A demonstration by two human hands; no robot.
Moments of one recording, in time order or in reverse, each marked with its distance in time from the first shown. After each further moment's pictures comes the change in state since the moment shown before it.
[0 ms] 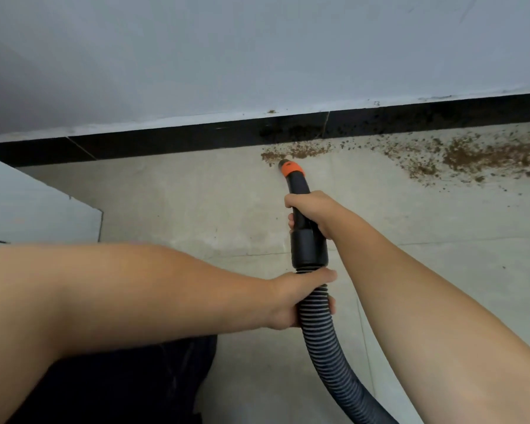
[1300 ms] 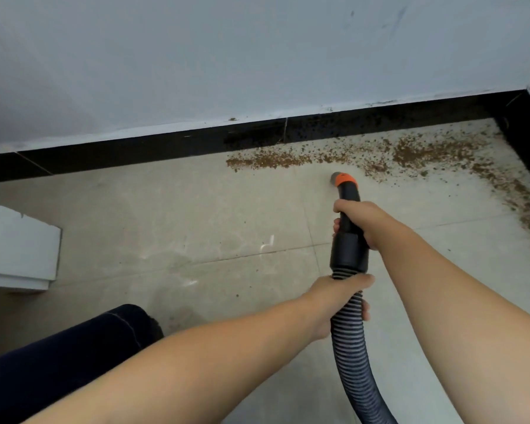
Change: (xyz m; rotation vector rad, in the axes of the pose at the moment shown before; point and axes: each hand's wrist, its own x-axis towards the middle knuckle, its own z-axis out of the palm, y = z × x) left_hand 0.031 -0.017 0.091 0.001 -0.060 0.146; right_hand -0.034 0.034 -0.118 0.138 0.308 0.062
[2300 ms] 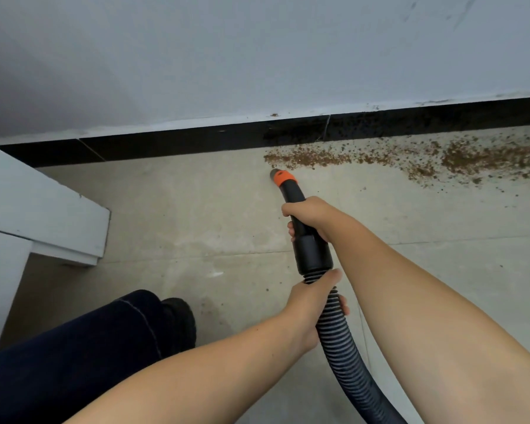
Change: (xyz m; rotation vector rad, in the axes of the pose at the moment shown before) left_hand -0.028 -0.015 -0.057 -0.342 0.250 0.099; right_hand -0.014 -0.008 0.126 -0.249 -0.349 -0.090
